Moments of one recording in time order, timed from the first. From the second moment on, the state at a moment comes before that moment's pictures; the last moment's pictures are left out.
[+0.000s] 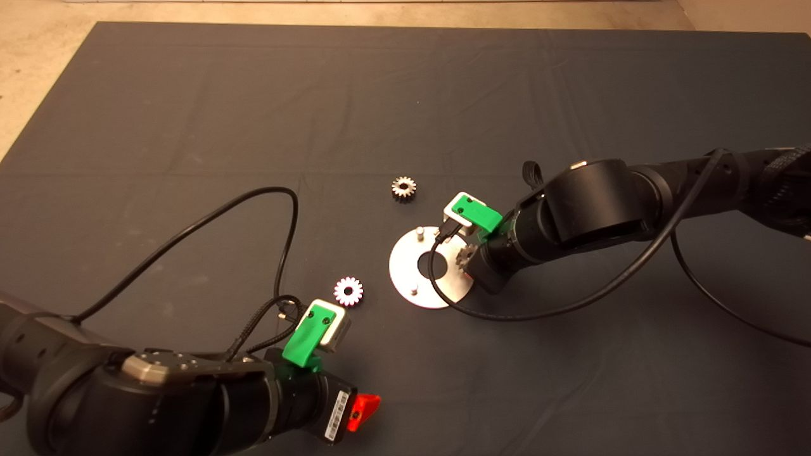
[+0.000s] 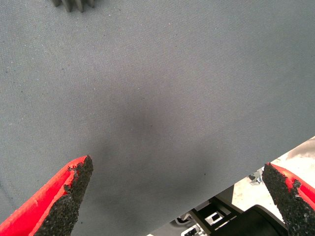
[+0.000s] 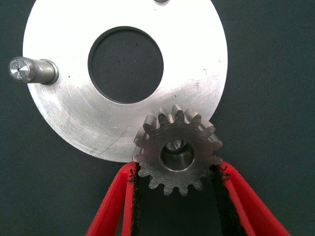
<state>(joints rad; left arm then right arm) -0.01 2.36 -0.34 0.94 1.53 -1.53 0.26 2.64 -0.87 -0.62 -1.51 0.95</state>
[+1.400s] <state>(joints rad) -0.01 2.36 -0.34 0.94 1.53 -1.53 0.24 2.64 -0.89 -0.63 -1.51 0.95</state>
